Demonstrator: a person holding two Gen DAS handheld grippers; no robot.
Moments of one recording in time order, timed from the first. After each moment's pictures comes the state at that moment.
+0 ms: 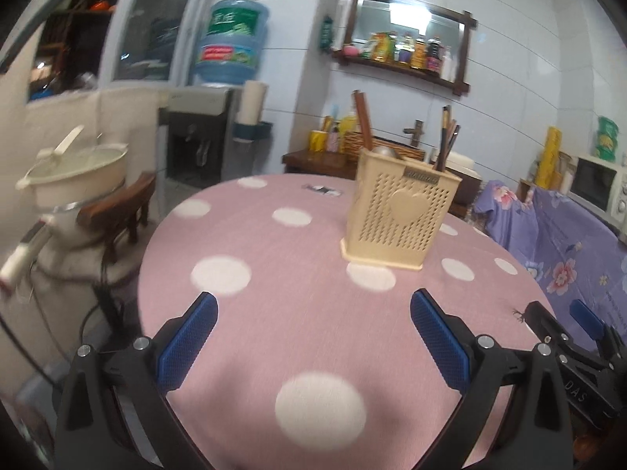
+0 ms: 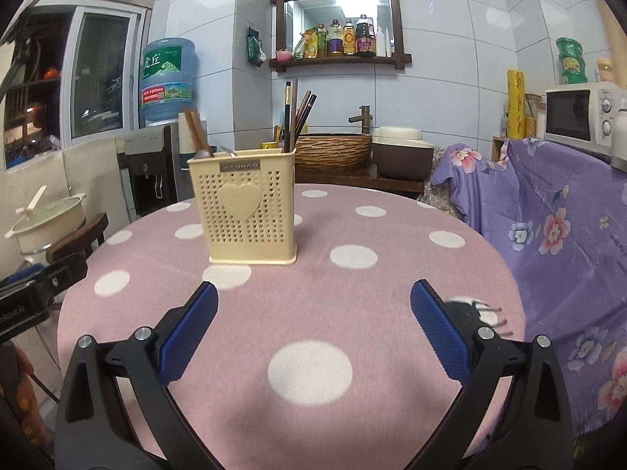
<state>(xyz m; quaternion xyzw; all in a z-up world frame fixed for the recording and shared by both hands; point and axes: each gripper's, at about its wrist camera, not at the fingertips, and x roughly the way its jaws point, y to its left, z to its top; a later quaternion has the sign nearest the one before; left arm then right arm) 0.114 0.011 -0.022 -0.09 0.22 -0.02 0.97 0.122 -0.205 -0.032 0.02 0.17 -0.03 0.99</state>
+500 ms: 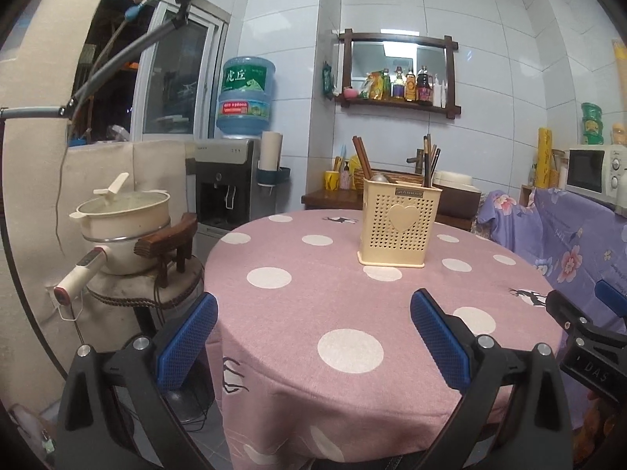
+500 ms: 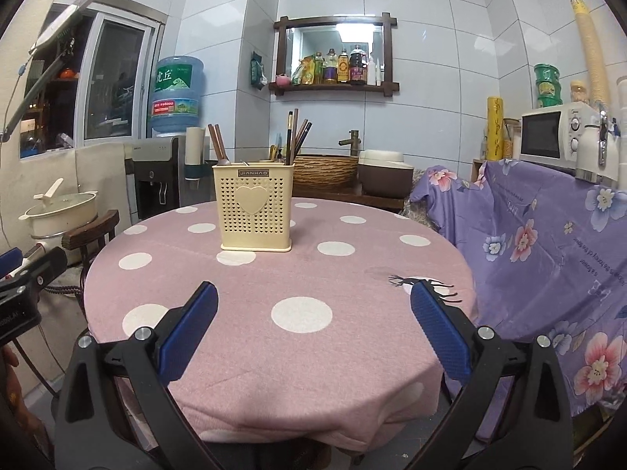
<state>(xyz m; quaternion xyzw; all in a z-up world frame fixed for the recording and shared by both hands) 0.009 0.013 -0.014 -0.03 0.13 0.01 0.99 0.017 -0.202 -0.029 0.00 0.13 -0.05 0.99</state>
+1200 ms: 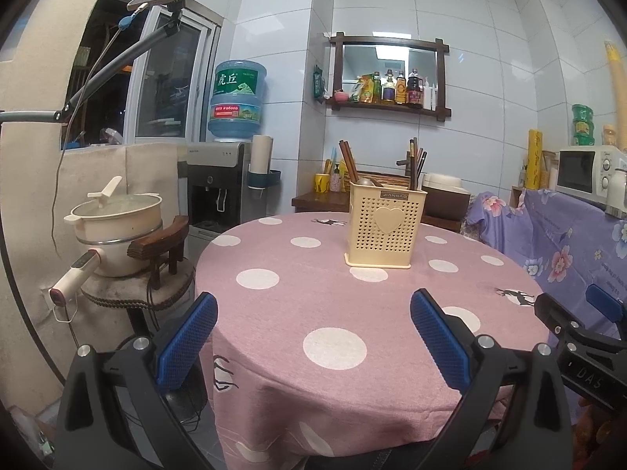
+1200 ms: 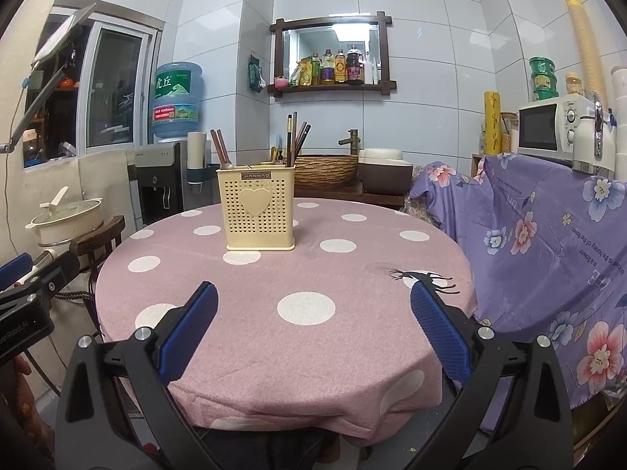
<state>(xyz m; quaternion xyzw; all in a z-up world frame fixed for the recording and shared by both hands) 0.000 0.005 -0.014 -0.03 0.13 0.00 0.99 0.009 -0.203 -0.025 0.01 0.13 -0.04 0.99</state>
